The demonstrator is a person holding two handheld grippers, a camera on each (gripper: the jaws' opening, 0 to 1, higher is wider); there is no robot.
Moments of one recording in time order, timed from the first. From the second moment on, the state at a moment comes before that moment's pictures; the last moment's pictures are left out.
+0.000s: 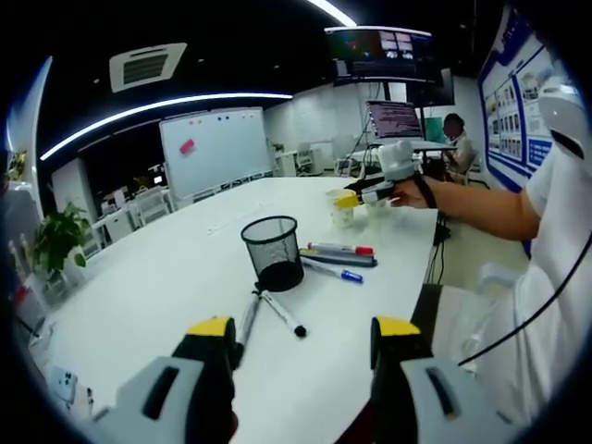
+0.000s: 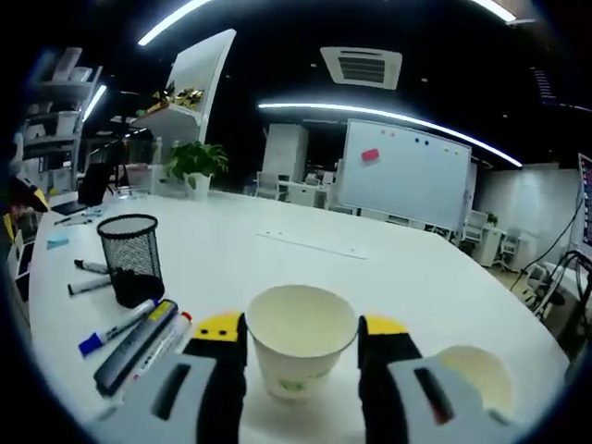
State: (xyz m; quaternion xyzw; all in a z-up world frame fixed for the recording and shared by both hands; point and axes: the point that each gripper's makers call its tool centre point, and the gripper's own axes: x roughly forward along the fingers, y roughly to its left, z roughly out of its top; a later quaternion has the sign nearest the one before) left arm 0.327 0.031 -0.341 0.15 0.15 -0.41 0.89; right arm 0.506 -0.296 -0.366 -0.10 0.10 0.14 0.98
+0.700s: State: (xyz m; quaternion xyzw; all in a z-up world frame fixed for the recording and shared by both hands) left arm 0.325 0.031 -0.344 0.15 0.16 -0.41 0.89; right arm 0.504 -0.292 -0.359 -0.10 0.08 0.14 0.98
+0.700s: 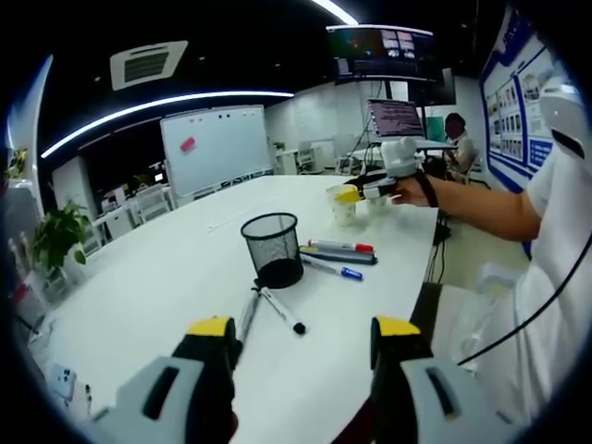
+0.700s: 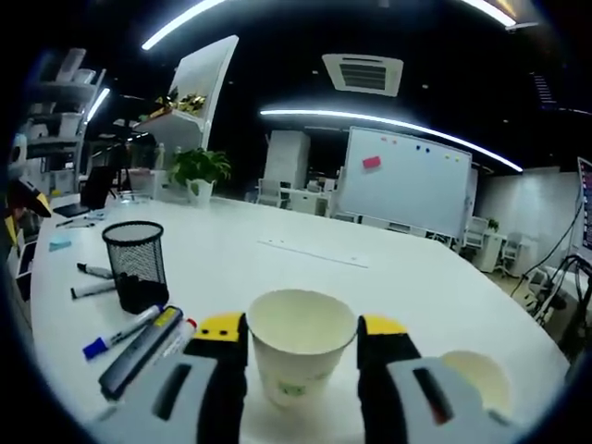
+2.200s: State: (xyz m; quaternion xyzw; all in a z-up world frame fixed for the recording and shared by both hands) left arm 0.327 0.022 -0.346 0.15 0.16 -0.41 0.88; right arm 0.489 -0.297 -0.330 -0.09 0.05 0.14 0.99
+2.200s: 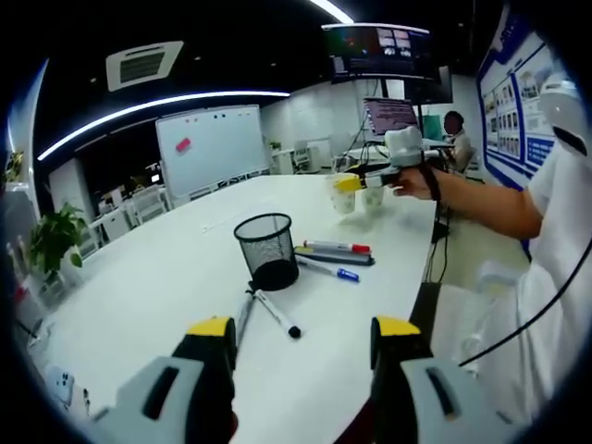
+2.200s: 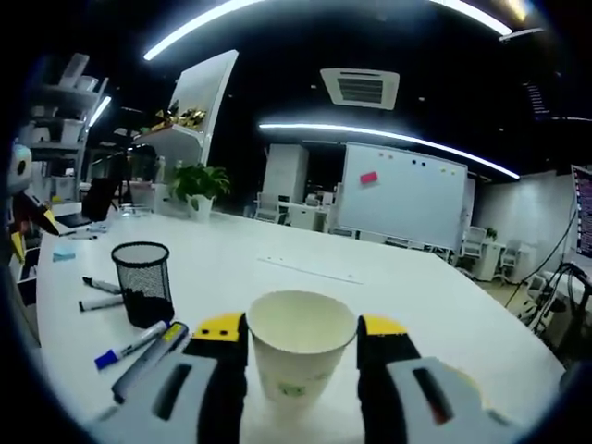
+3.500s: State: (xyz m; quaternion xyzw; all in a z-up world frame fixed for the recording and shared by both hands) left arm 0.328 0.025 -0.344 0.15 0.16 -0.41 0.88; right arm 0.480 -0.295 -0.310 -0.11 0.03 0.14 0.98
